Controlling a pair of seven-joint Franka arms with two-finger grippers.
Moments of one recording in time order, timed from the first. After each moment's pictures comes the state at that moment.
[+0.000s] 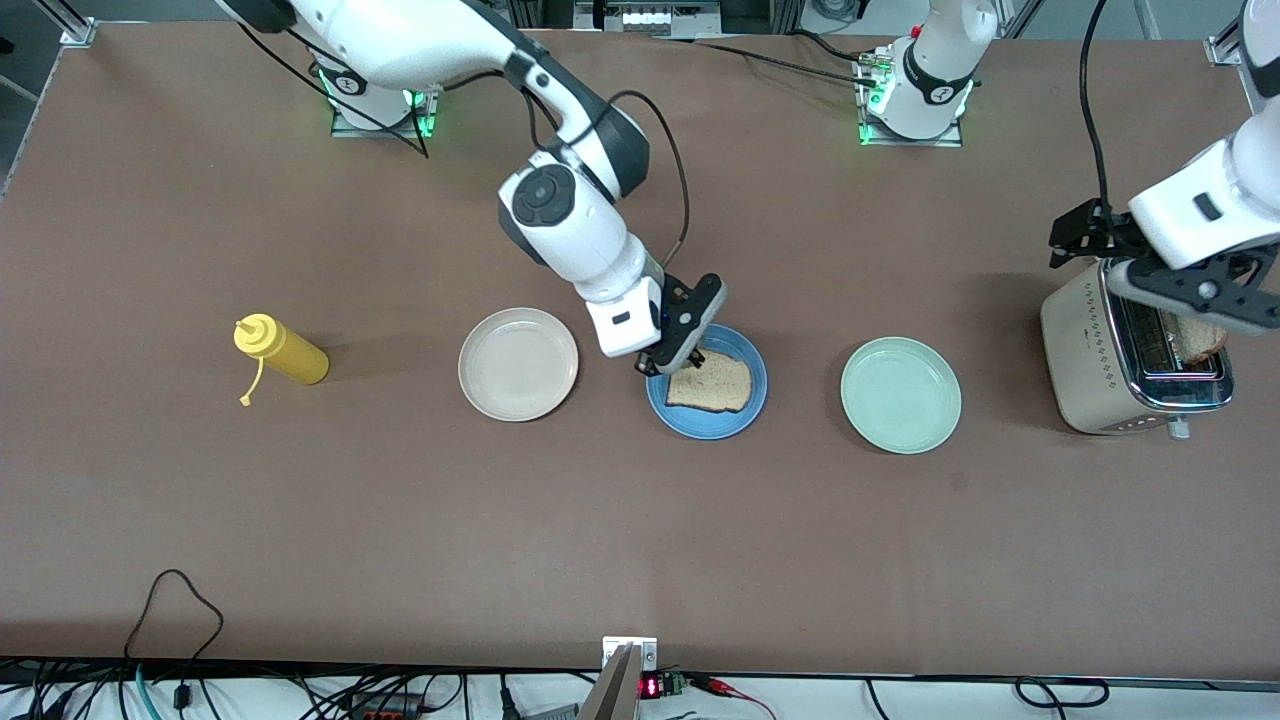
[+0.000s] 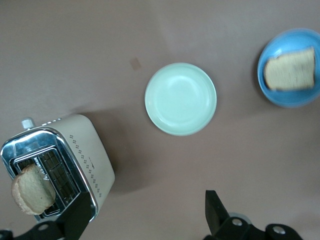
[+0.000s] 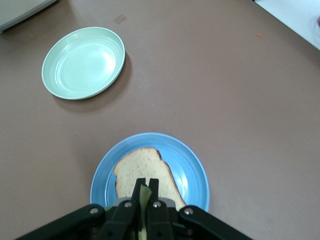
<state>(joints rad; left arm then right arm) -0.01 0.07 -0.05 -1.54 0.03 1.57 0.20 0.54 0.77 0.30 -1.35 0.05 2.59 -0.28</state>
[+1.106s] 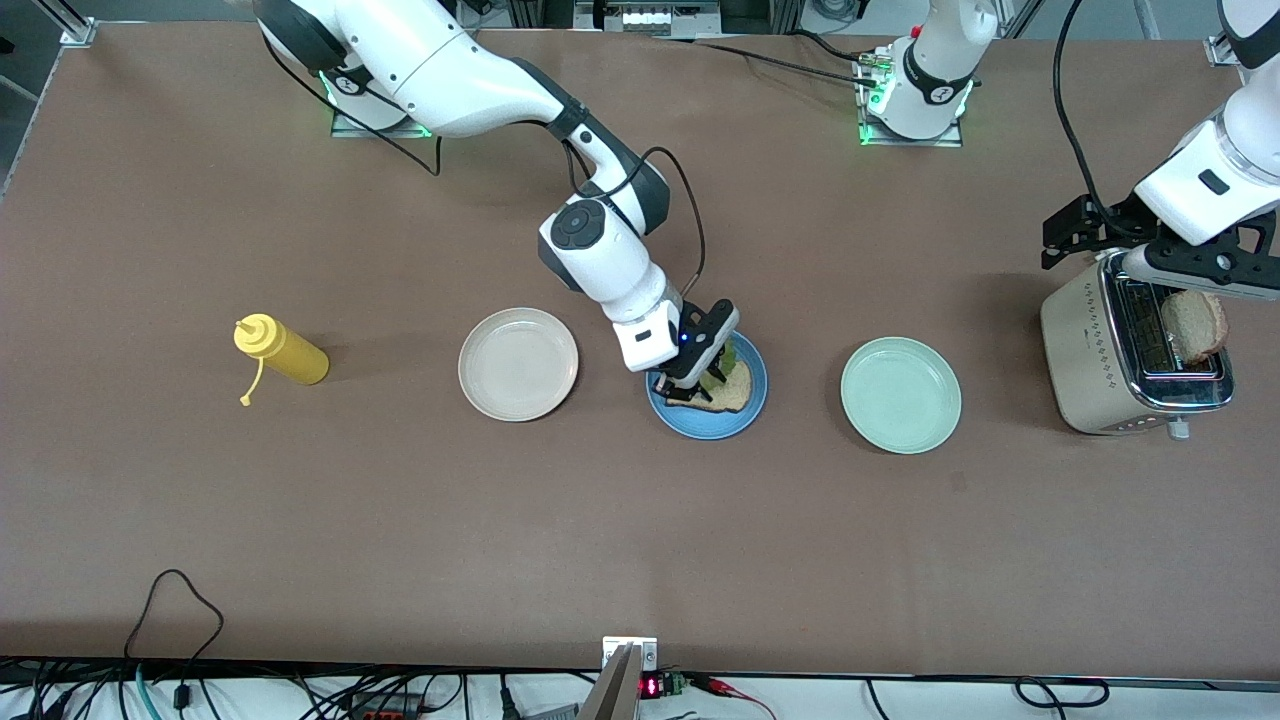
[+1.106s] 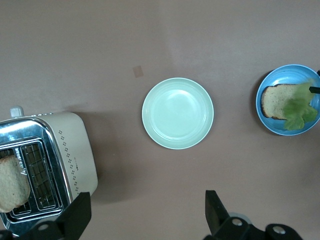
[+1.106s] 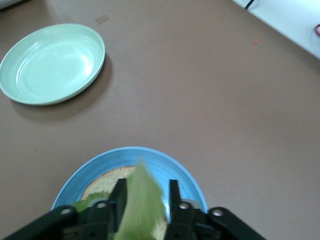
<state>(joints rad) -0.05 -0.02 -0.01 -1.70 -0.01 1.68 0.11 0.64 0.90 0.19 -1.32 0.03 2.82 -0.27</state>
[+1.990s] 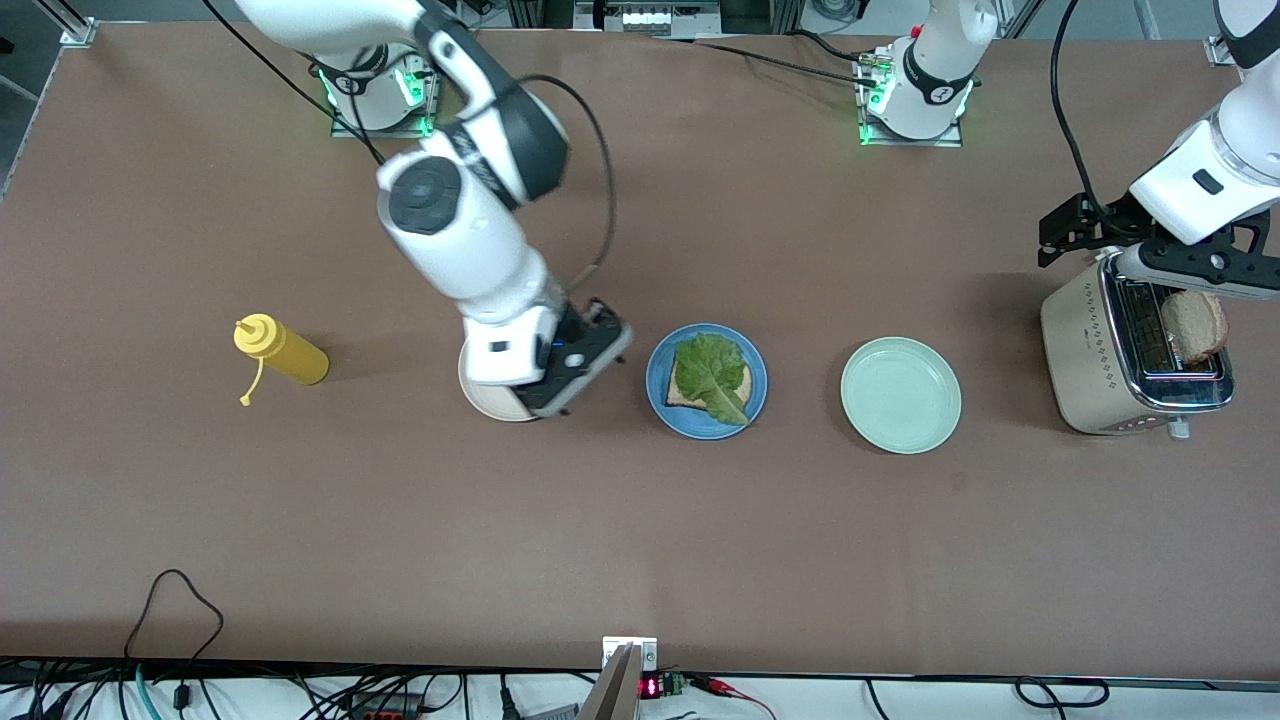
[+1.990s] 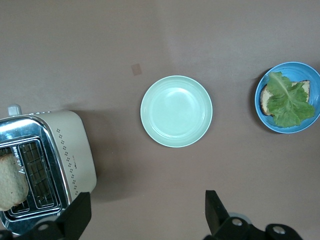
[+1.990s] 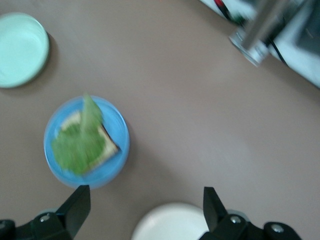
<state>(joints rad) -0.05 -0.02 -0.01 -1.70 -0.01 1.68 0.10 0.39 0.55 0.19 -1.28 0.03 2.05 -0.18</state>
